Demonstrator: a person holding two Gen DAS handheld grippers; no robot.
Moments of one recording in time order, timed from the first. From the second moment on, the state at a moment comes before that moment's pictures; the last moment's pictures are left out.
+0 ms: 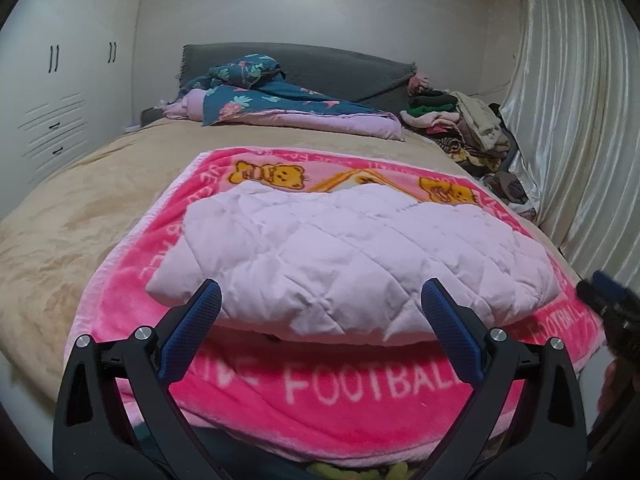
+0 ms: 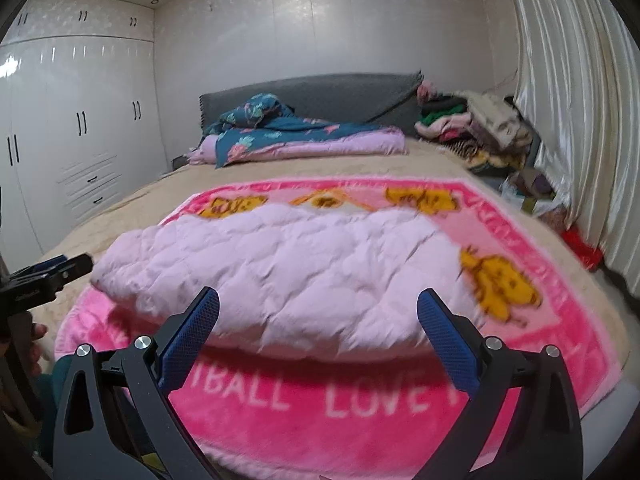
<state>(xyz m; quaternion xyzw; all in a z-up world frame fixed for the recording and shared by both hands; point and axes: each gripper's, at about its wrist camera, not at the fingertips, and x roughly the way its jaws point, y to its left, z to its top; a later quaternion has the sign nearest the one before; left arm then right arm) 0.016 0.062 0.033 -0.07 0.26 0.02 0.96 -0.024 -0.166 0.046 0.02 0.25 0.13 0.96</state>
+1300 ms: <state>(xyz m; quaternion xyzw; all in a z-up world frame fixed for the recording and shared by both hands) 0.013 0.044 0.013 -0.07 0.29 0.02 0.95 -0.032 -0.138 0.028 0.00 0.27 0.17 0.95</state>
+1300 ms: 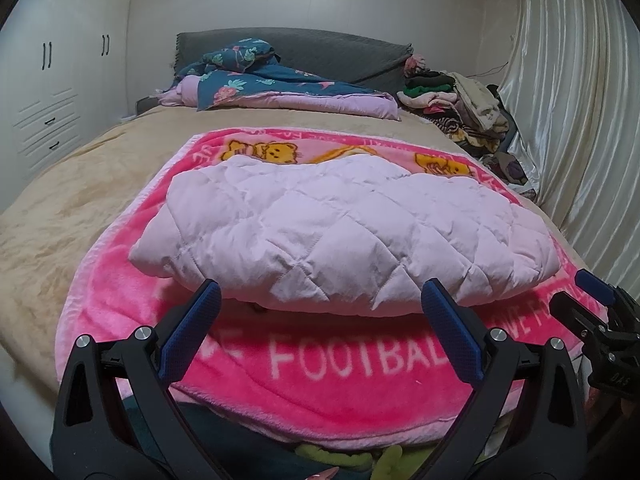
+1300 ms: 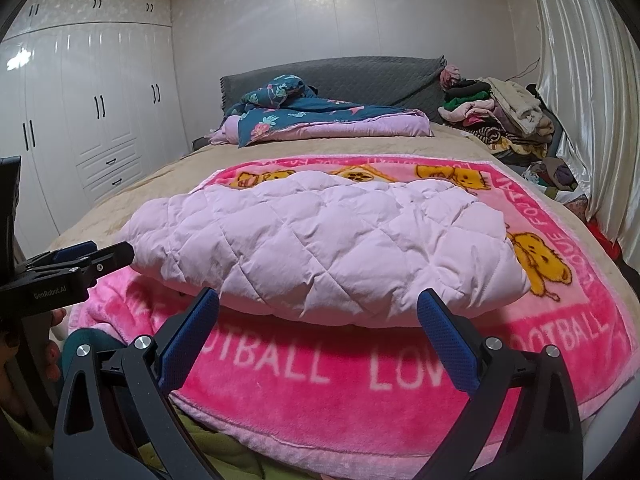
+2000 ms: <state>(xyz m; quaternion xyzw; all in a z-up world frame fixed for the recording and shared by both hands) 0.011 0.044 0.014 -0.06 0.29 0.03 0.95 -0.033 -0.138 0.028 0.00 0.27 0.17 0.95</state>
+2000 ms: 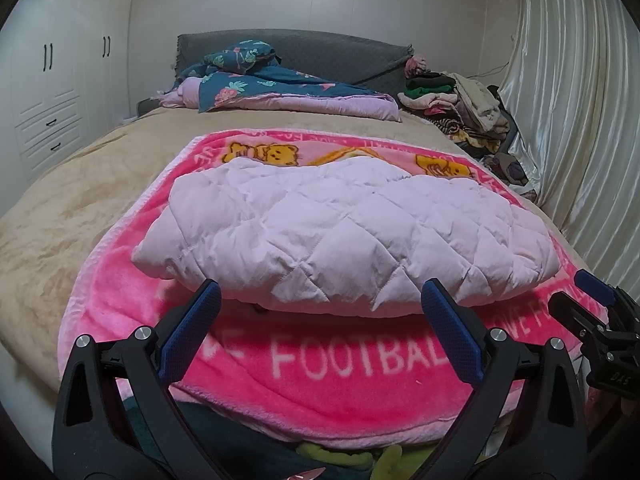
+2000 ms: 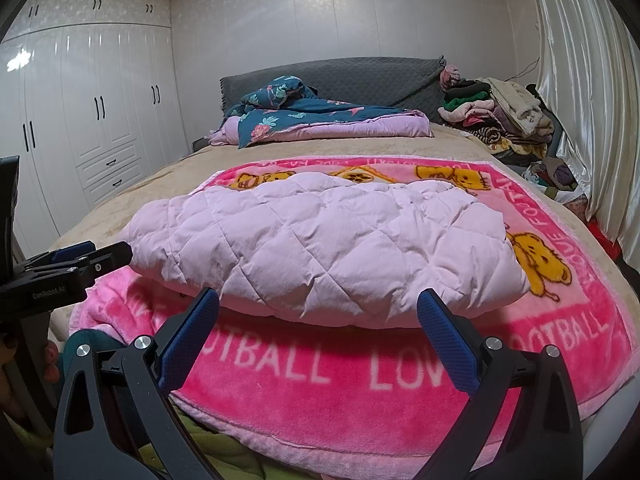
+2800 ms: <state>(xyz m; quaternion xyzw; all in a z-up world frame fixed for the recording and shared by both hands) 0.009 0.044 0.017 -0.06 0.29 0.03 0.95 -0.034 -0.137 0.030 0.00 0.26 0.17 0.95</state>
